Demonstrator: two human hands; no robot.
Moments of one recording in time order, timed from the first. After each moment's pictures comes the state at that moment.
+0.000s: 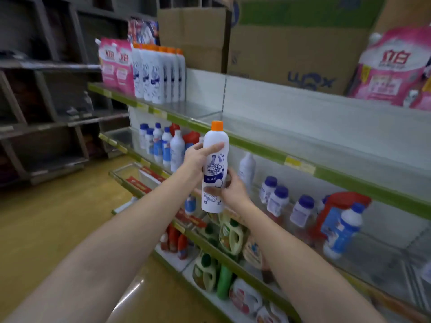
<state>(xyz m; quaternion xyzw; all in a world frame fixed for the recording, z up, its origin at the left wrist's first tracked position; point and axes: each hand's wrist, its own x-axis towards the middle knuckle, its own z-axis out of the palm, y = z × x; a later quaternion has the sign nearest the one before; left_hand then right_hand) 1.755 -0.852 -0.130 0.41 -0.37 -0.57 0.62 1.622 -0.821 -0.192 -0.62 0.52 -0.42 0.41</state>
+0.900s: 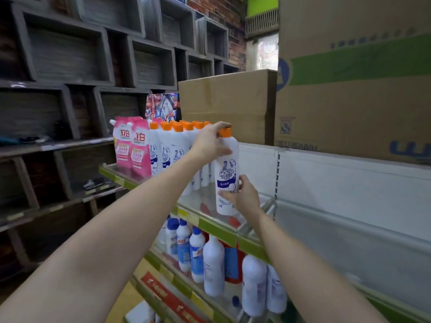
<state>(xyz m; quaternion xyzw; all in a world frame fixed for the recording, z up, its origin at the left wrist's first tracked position) 1.921 -1.222 0.076 0.52 -0.74 -0.07 0.42 1.793 -1.229 -0.071 -0.64 0.50 -0.51 0.29</state>
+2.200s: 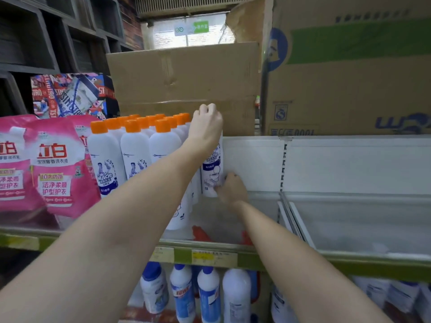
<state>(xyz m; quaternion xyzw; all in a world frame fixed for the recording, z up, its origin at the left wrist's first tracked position) 1.962 -1.427 0.069 0.38 -0.83 0.31 0.26 1.882 -1.397 -0.091 -0.49 0.76 -0.41 0.09</state>
